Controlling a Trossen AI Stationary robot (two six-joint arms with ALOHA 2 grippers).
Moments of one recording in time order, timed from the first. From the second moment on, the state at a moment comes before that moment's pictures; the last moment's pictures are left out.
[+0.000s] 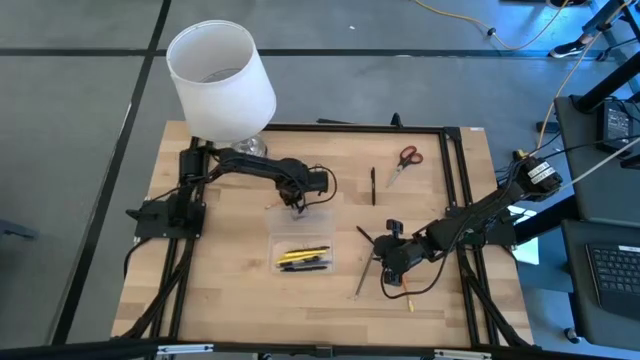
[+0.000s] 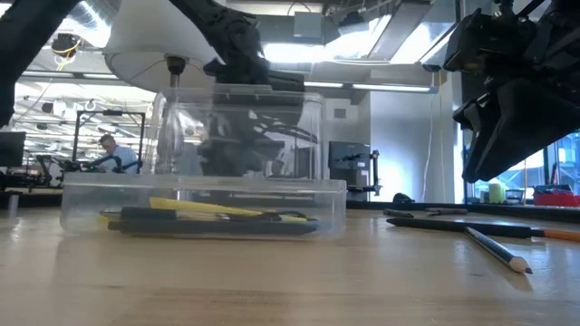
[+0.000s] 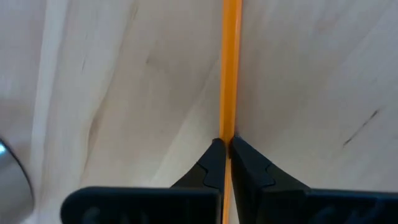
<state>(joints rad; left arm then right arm) 0.19 2.02 1.34 -0.97 -0.18 -0.34 0.51 1.44 0.69 -0.28 0.31 0.55</state>
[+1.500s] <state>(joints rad) -0.17 1.21 0.65 -0.95 -0.34 -1.11 0.51 1.44 0.69 -0.27 0.29 0.60</state>
